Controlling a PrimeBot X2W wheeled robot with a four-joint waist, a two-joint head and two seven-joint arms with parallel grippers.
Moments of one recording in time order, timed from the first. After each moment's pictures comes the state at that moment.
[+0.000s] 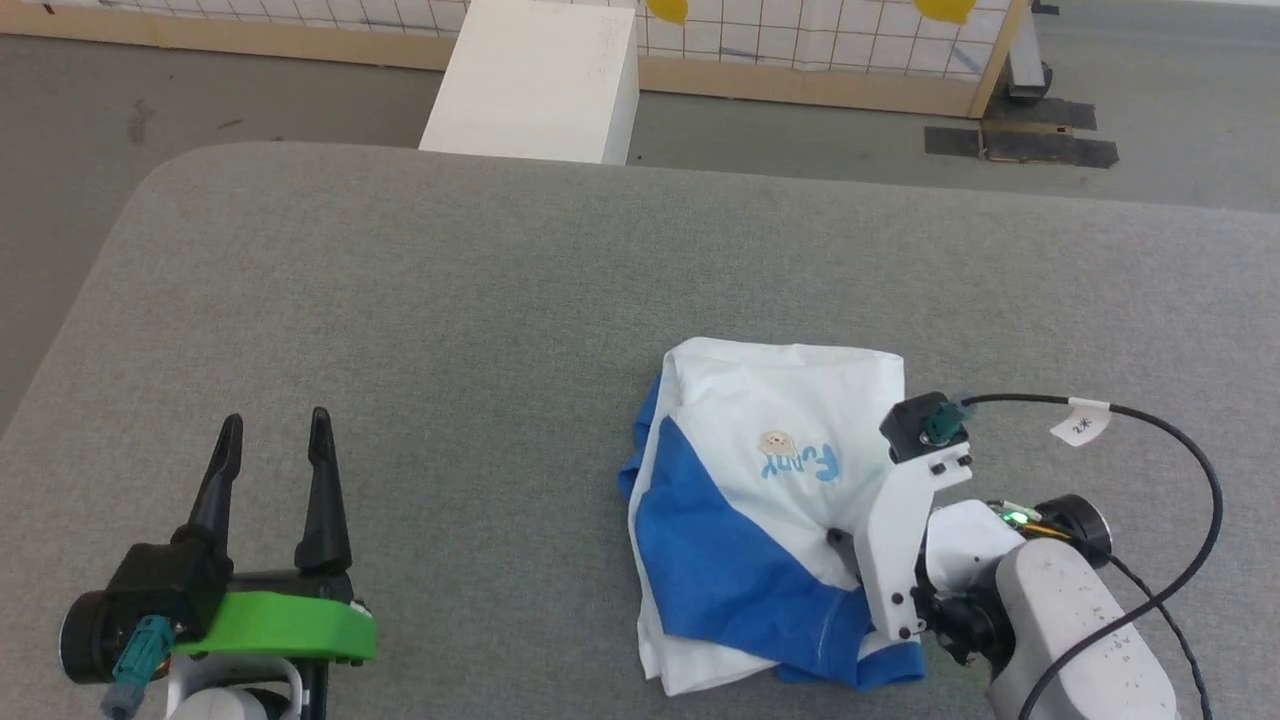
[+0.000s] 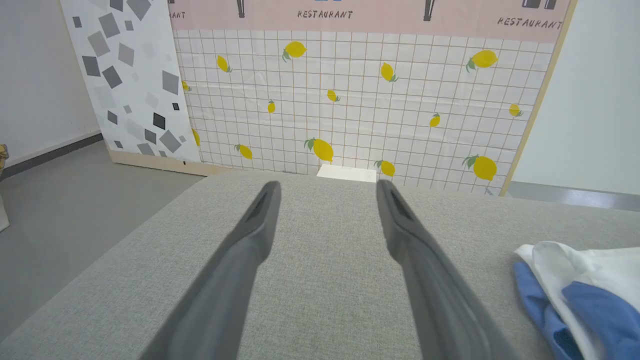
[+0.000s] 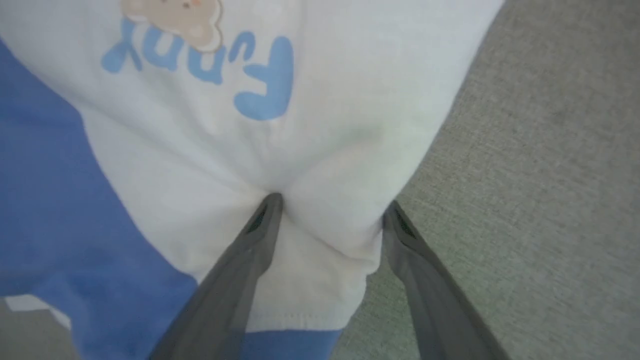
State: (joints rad) left arm -0.01 0.10 0.08 -0.02 -0.17 -0.09 -0.26; right arm -0.31 -0.05 0.19 0.36 0.15 0.13 0.77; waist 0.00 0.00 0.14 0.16
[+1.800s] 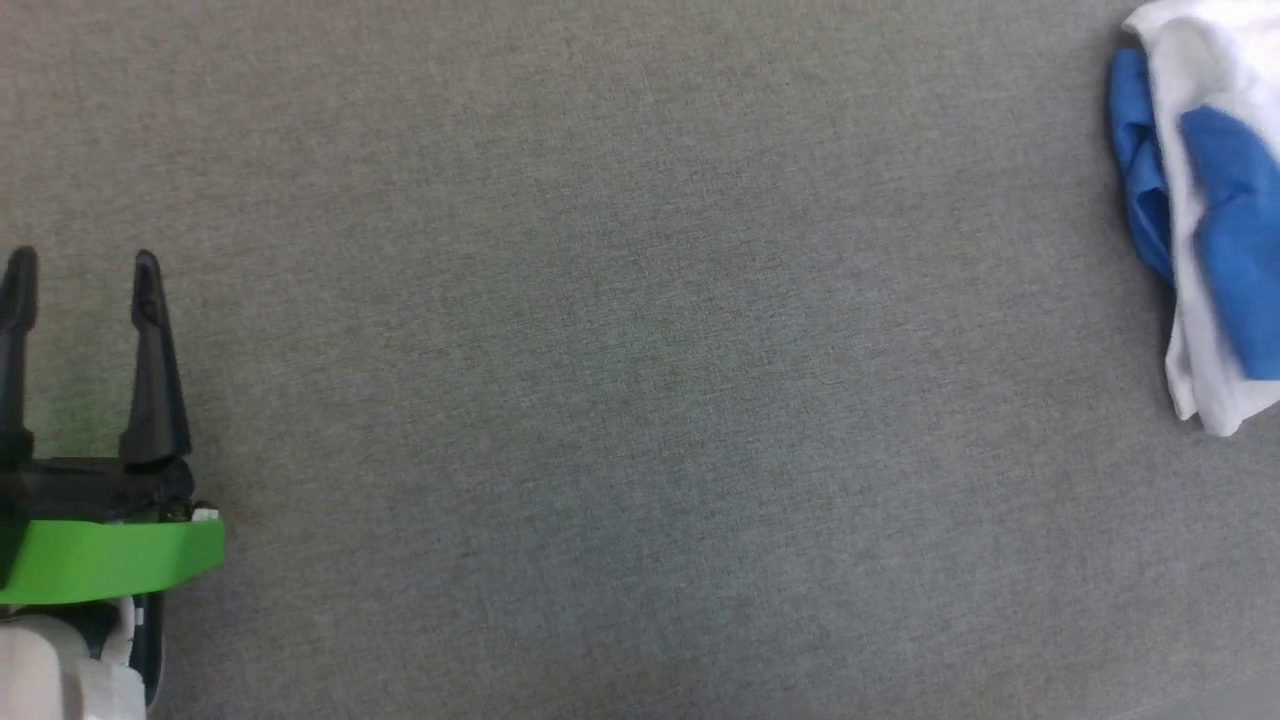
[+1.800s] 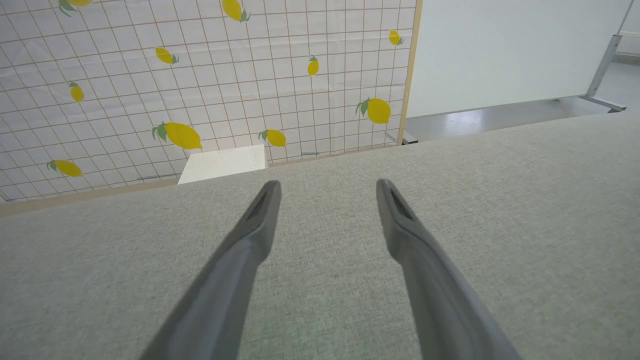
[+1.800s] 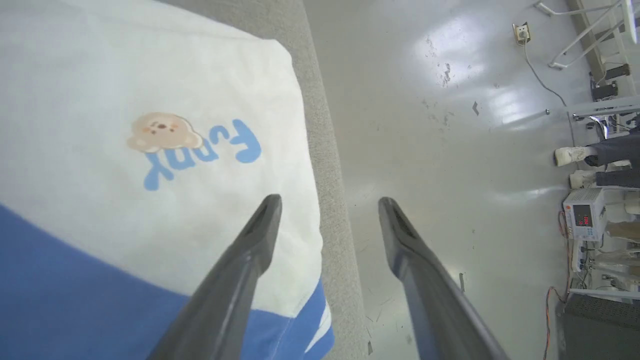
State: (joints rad) left arm -0.09 0.29 0.17 -0.30 -0.18 -0.10 -0.18; right arm -0.67 -0.54 -0.17 0.34 0.03 0.13 0.70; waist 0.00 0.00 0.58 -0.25
